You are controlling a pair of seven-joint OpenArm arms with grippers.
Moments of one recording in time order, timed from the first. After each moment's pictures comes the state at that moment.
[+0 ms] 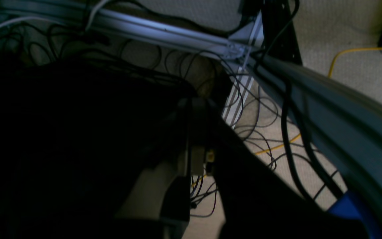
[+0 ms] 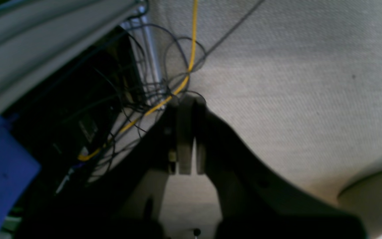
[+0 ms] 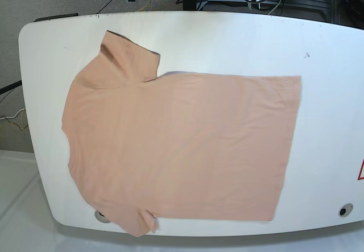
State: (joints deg) left arm 2.8 -1.7 -14.6 0.3 0.9 -0.5 -12.7; right arm -3.0 2.7 14.7 -0.7 -10.1 3.0 2.2
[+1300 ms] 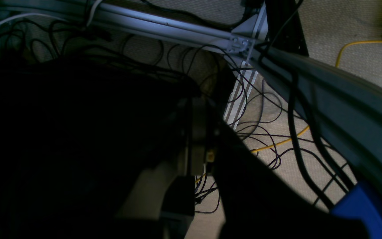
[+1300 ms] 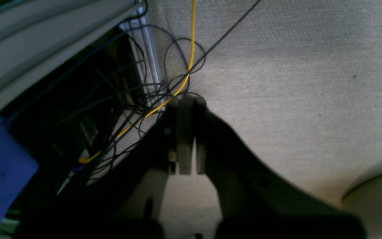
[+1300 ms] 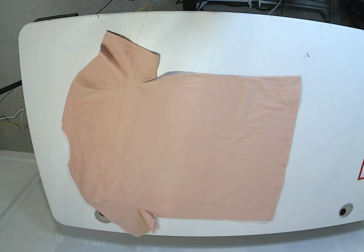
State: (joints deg) left arm 4.3 -1.7 -14.0 1.1 0.9 -0.5 -12.9; right arm -4.2 2.7 15.1 0.3 -9.9 3.2 3.7
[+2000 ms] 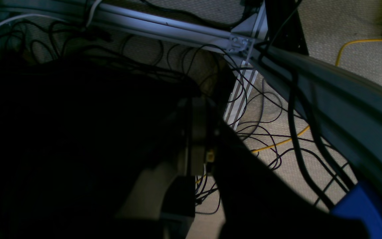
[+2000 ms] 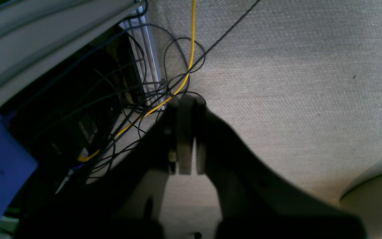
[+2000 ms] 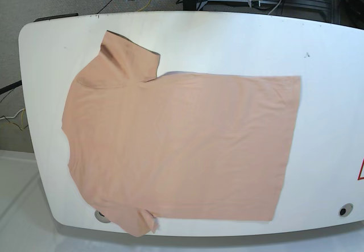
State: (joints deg) left arm 4.3 -1.7 -13.7 1.0 0.9 -0.5 -13.2; right arm -4.2 2.6 15.2 0.3 -10.3 3.2 3.2
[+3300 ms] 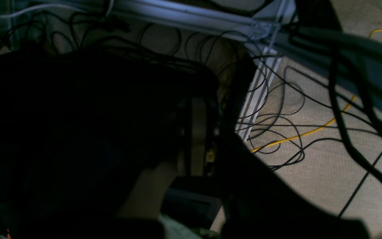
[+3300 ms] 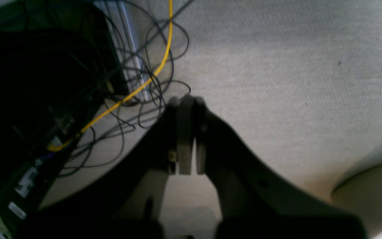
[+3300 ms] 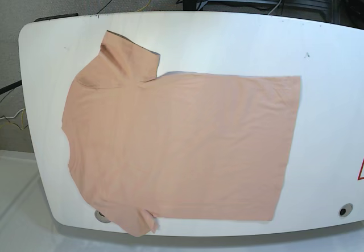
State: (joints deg) left arm 9.8 -3.1 -12.9 5.0 0.9 -0.3 -14.5; right arm -11.5 4.6 13.5 1.3 -9.3 3.7 11.7
